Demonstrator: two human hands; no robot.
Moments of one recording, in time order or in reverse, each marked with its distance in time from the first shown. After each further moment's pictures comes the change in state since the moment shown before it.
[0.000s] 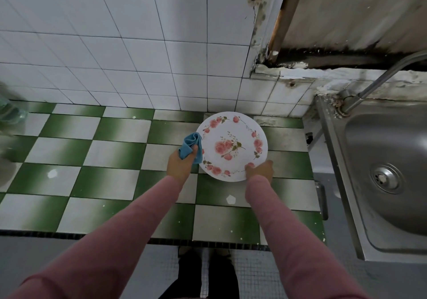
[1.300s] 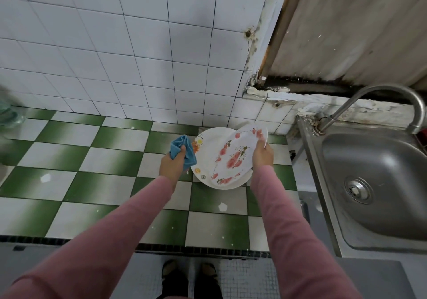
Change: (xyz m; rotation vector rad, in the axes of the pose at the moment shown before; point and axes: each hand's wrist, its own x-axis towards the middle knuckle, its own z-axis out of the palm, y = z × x) left_hand -0.015 0.018 -0.020 -0.135 0.015 -0.039; right_hand -0.059 -0.067 -0.055 0.518 -0.093 -0.221
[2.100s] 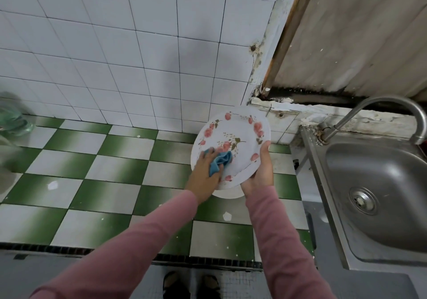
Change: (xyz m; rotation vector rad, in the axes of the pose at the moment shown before) left_hand -0.030 0.003 0.029 0.446 -0.345 0.401; right_hand -0.075 -0.024 0.007 0.742 -0.491 0.099
